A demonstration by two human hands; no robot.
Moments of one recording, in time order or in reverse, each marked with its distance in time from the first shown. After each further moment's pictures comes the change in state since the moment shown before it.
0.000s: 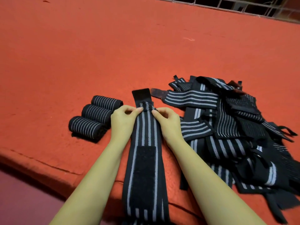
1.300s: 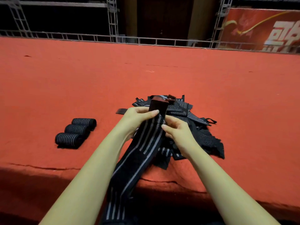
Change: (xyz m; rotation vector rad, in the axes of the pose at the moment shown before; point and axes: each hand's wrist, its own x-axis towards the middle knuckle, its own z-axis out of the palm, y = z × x) left_hand -0.123 0.179 0.016 -0.408 -0.771 -0.024; right_hand -0.137 -0.084 -0.177 0.166 -0.084 -0.101
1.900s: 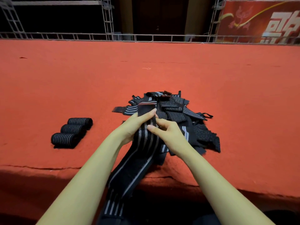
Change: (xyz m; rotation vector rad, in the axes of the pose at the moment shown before) left_hand -0.005 -0.015 0.017 -0.055 -0.161 -0.054; right_hand -0.017 0.000 0.006 -0.081 -0.067 -0.075
